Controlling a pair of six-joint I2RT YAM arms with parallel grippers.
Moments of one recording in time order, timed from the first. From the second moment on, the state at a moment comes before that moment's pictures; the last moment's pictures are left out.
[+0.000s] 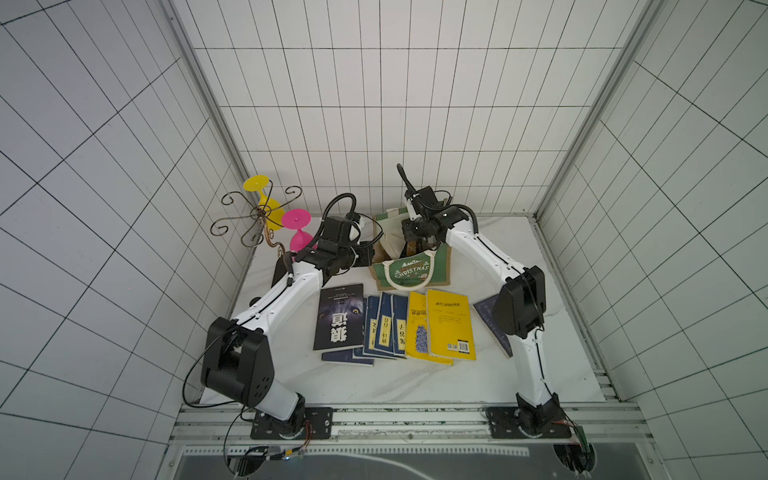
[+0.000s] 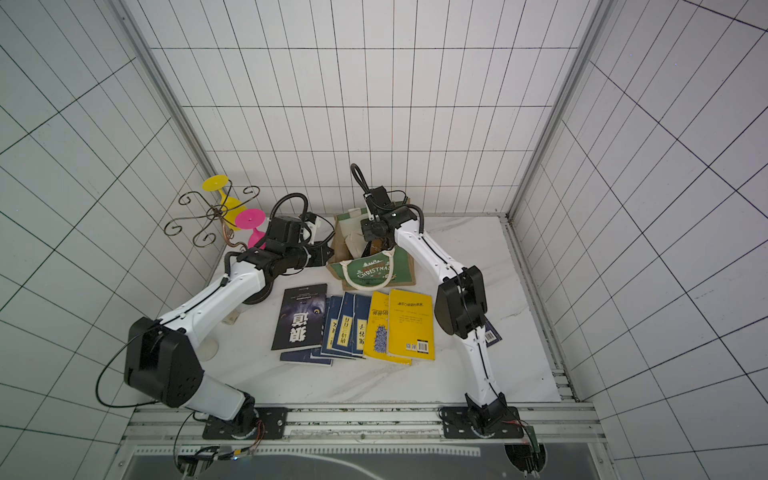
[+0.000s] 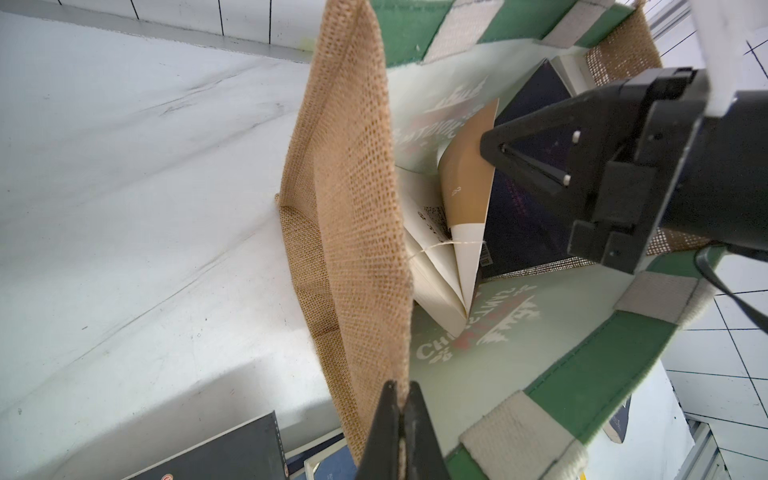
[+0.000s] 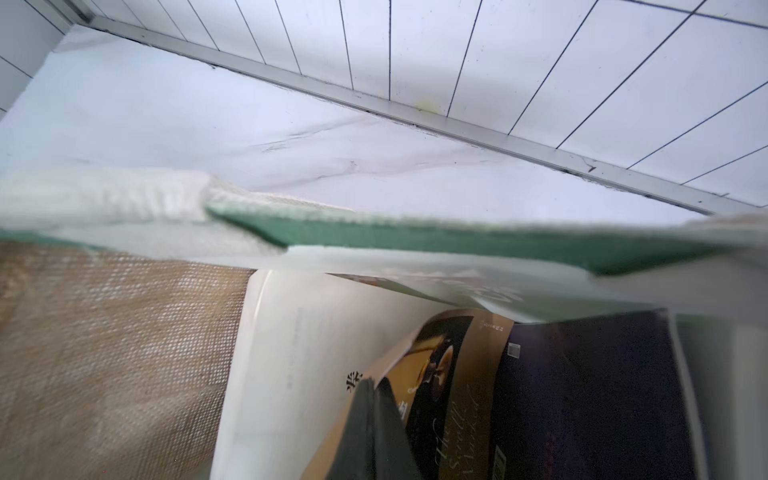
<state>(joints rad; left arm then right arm) -0.35 1.53 1.26 -0.41 0.29 -0.38 0.54 2.17 2.13 -0.76 0.08 0.15</state>
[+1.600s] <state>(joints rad) -0.45 1.45 1.48 -0.49 0.48 -0.33 0.28 1.84 1.75 -0.49 -0.25 0.23</state>
